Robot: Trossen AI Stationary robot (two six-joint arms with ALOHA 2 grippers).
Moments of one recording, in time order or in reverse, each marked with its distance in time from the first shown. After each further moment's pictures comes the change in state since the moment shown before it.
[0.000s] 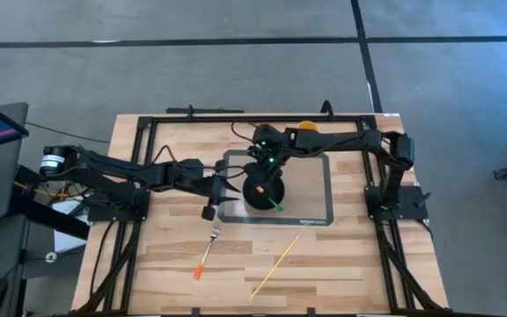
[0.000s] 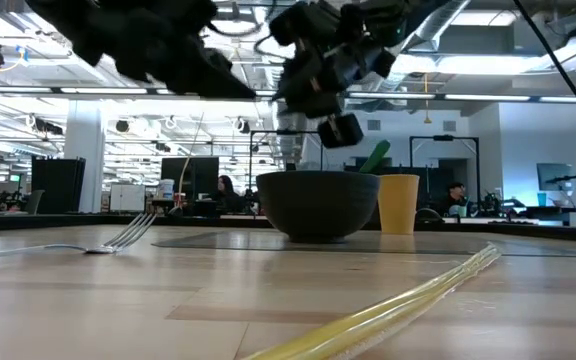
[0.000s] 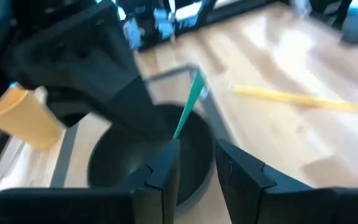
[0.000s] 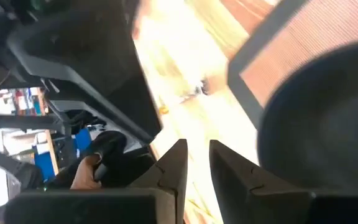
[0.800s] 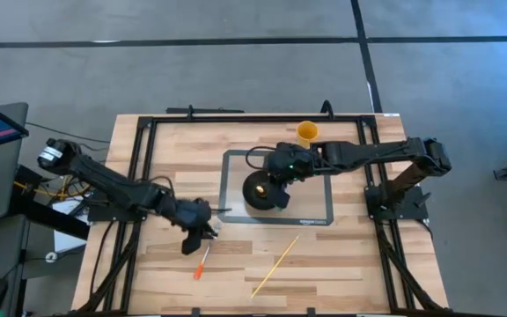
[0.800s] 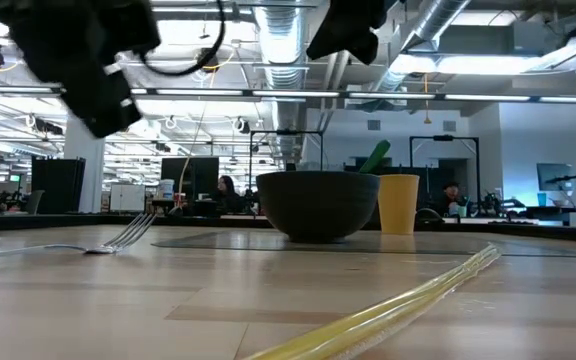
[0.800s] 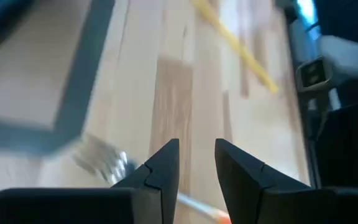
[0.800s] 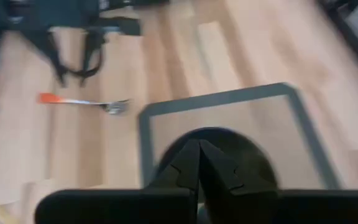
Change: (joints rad) left arm -0.370 -0.056 0.000 -0.442 -0.078 -0.884; right arm 0.257 -0.286 0.002 -0.220 0.778 -0.697
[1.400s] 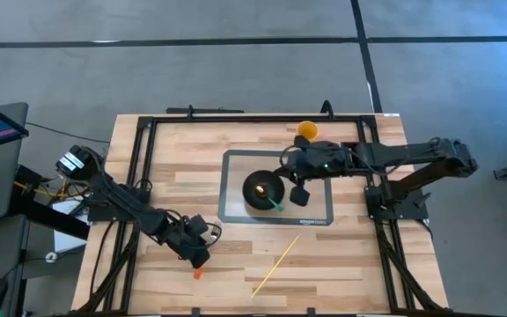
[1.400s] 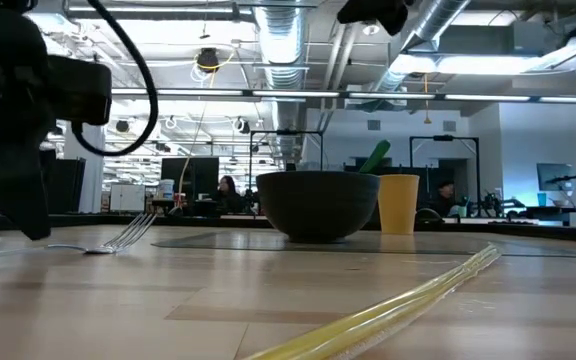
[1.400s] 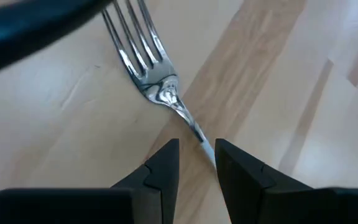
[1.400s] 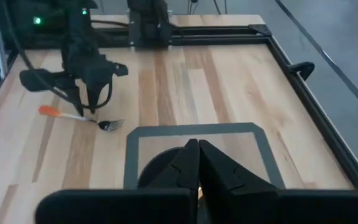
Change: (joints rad) left arm -0.255 0.277 0.000 -0.004 -0.300 -0.627; right arm 0.021 -0.260 -0.193 0.138 0.086 -0.145
